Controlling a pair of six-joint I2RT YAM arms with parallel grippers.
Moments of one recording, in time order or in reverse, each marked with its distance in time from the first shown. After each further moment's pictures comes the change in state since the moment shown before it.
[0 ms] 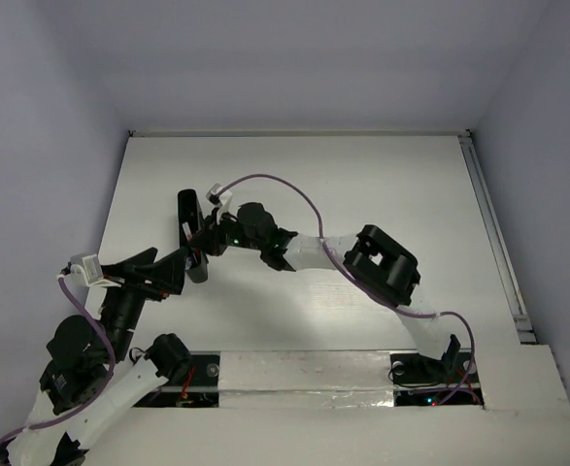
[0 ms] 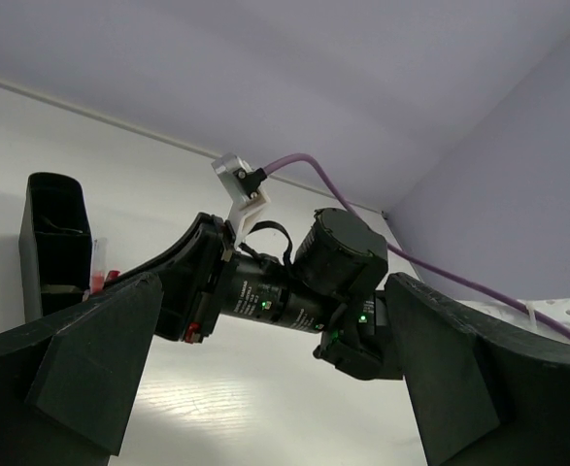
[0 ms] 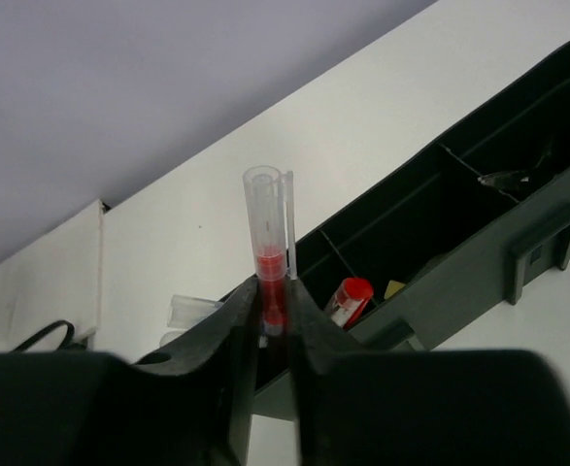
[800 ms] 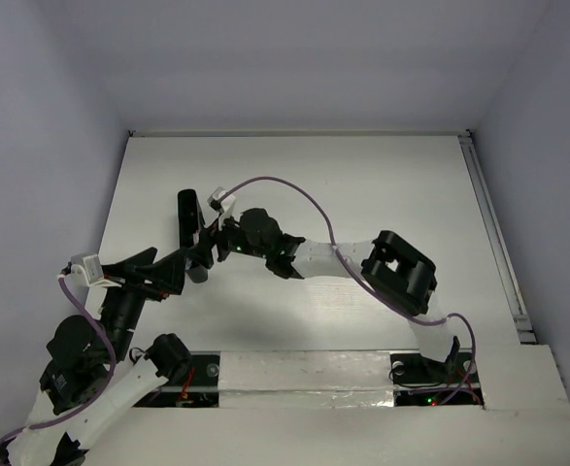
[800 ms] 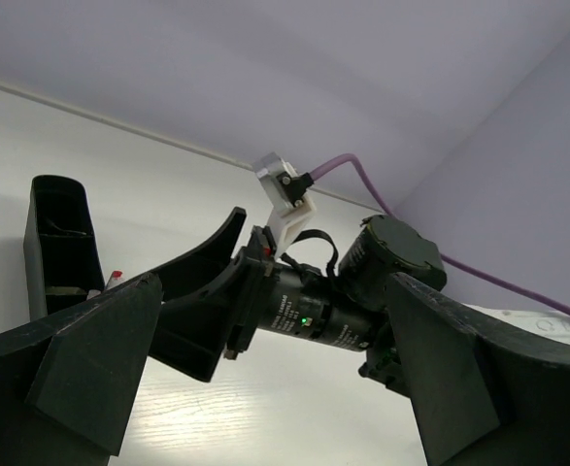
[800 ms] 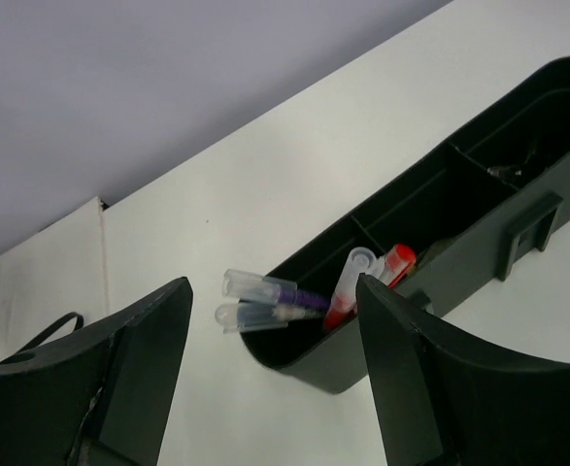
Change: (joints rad) left arm 0.000 0.000 0.000 0.000 0.001 0.013; right arm 0.052 -0.128 -0.095 -0.044 0.115 -0.061
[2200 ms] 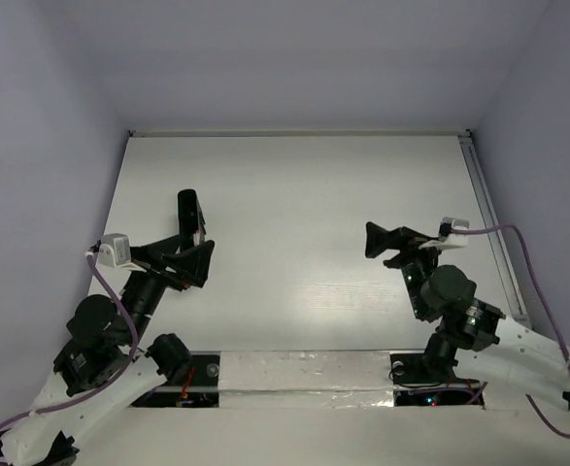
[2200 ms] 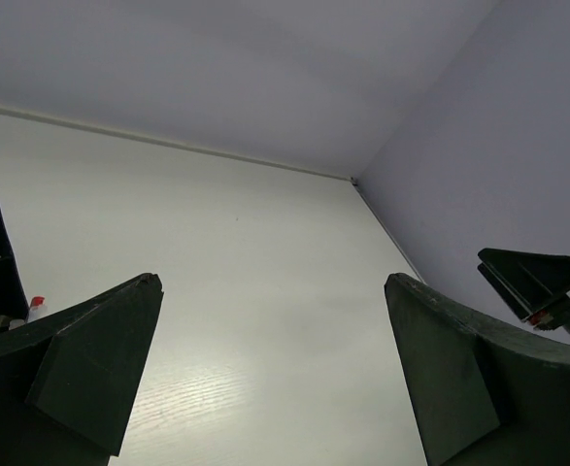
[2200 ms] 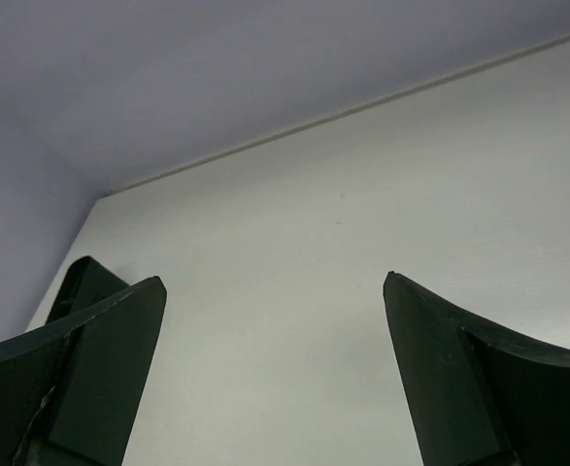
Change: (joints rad) left arm 0.002 0.159 -0.009 0.145 0.143 0.016; right arm 0.006 -1.526 -0.882 -0.471 1.141 0.066
